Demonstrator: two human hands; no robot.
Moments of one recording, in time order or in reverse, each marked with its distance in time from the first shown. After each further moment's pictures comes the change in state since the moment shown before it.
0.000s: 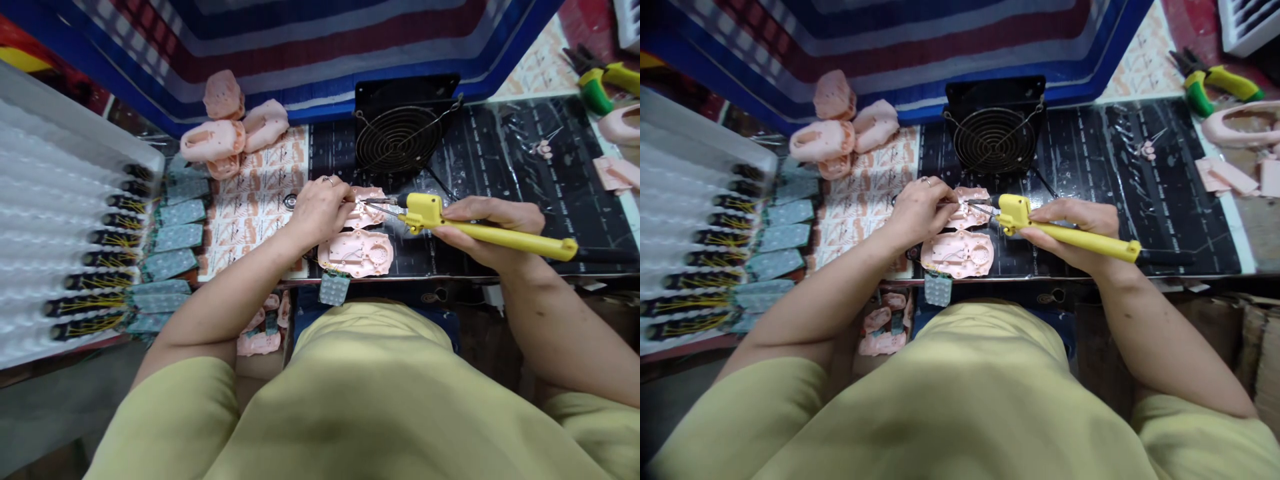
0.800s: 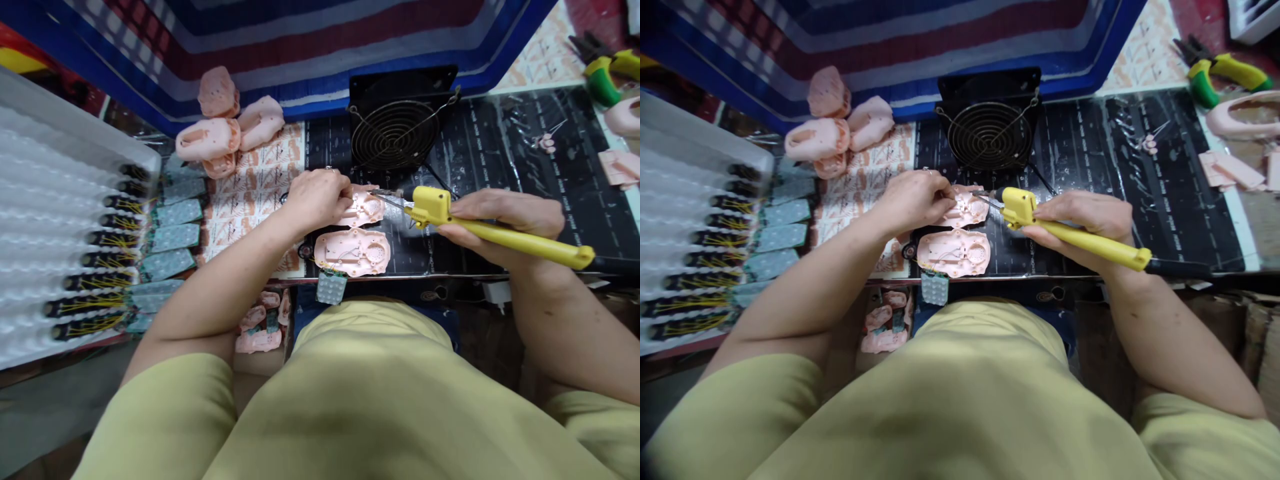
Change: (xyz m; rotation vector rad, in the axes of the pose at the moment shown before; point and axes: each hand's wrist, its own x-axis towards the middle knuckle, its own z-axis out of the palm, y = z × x) left_hand 0.016 0.003 -0.019 0.013 -0.103 -0.041; right_hand 0.014 -0.018 -0.013 -0.070 -0.071 -0.118
